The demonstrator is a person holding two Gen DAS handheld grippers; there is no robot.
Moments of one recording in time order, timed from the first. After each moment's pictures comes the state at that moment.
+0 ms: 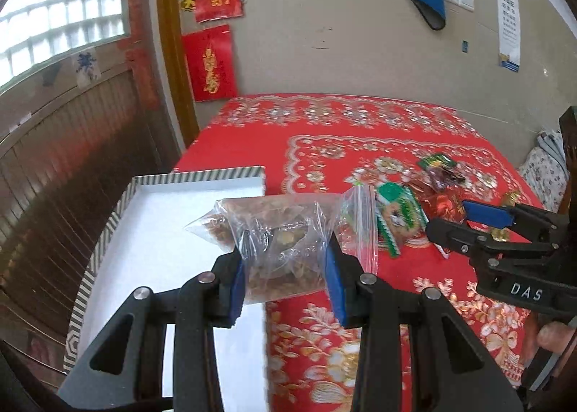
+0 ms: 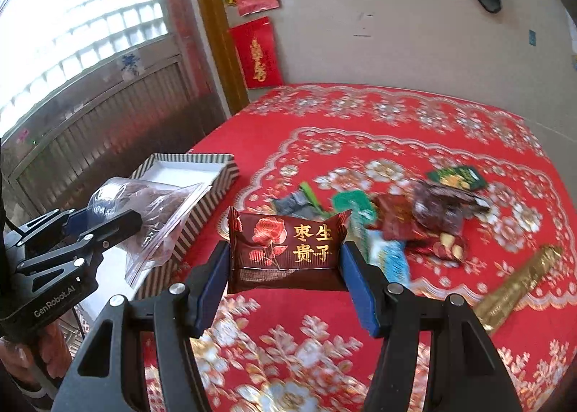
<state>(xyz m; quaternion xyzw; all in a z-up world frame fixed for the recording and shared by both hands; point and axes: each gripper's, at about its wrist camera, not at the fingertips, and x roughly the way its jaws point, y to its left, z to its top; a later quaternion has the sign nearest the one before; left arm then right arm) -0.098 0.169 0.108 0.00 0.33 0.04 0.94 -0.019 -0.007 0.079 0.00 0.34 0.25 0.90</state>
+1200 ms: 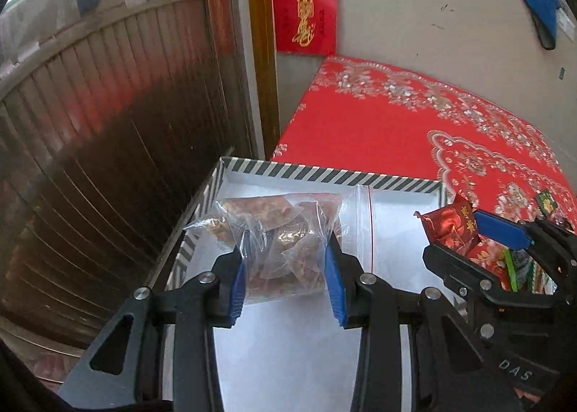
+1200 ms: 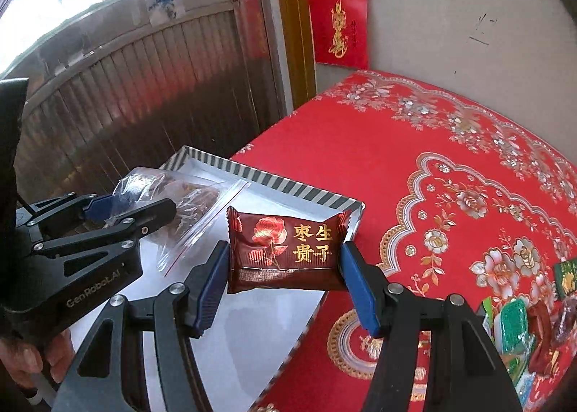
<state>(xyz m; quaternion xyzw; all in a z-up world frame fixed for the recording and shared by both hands) 0.003 0.334 0.063 -0.05 0.41 0.14 0.90 0.065 0.180 0.055 -0.08 0.38 0.31 0.87</state>
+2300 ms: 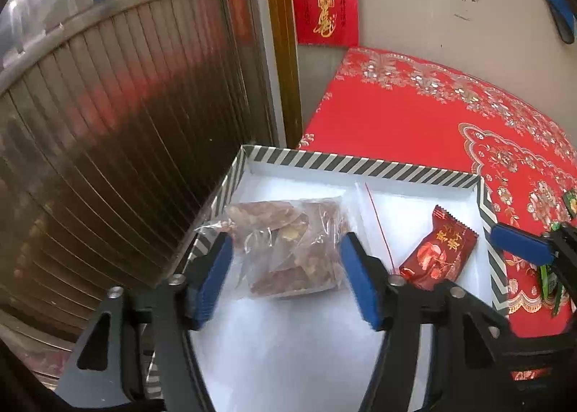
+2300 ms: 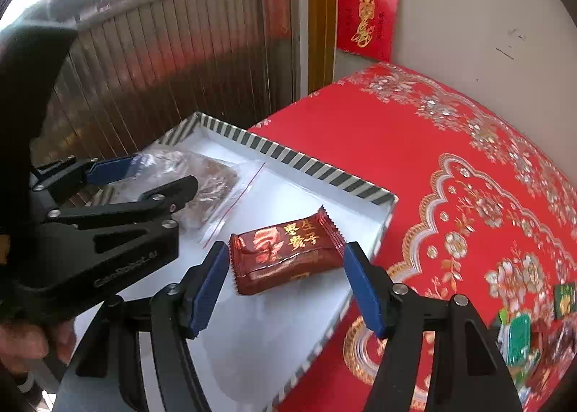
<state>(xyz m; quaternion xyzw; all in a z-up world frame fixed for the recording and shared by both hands) 0.004 0.342 0.050 -0.04 0.41 0.18 0.89 0.054 0.197 0.043 -0.13 0.38 0.33 0.85</state>
